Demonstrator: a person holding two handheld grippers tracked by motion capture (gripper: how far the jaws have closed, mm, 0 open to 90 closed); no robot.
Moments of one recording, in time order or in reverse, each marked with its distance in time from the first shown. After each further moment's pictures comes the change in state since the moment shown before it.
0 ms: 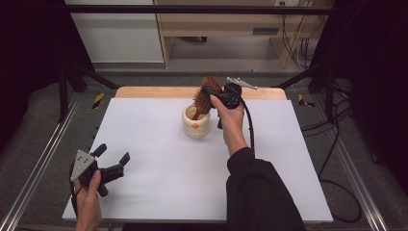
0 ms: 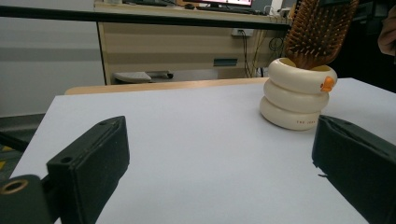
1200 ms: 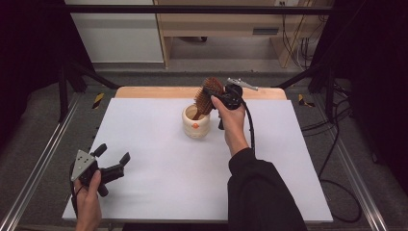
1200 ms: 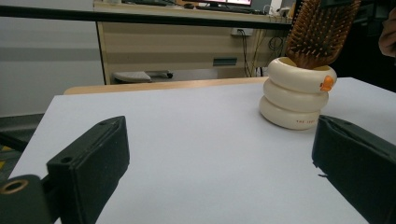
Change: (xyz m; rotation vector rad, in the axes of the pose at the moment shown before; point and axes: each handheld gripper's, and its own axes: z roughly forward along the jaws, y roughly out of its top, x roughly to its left) left arm 0.000 0.000 0.000 0.002 -0.002 0.002; right arm -0.003 -0.002 -0.002 0.003 -0.009 0.002
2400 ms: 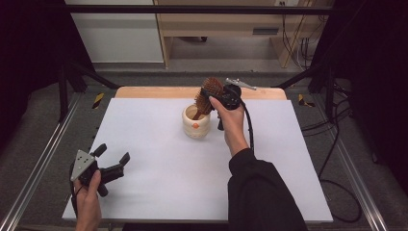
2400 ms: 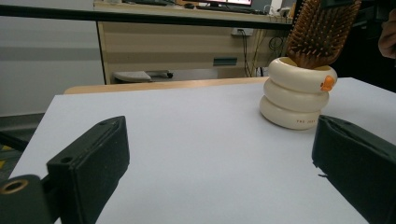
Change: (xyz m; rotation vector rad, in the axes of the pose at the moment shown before) left arm 0.001 0.000 0.000 0.002 0.000 -0.002; right arm 0.001 -0.002 0.003 0.026 -0.003 -0.002
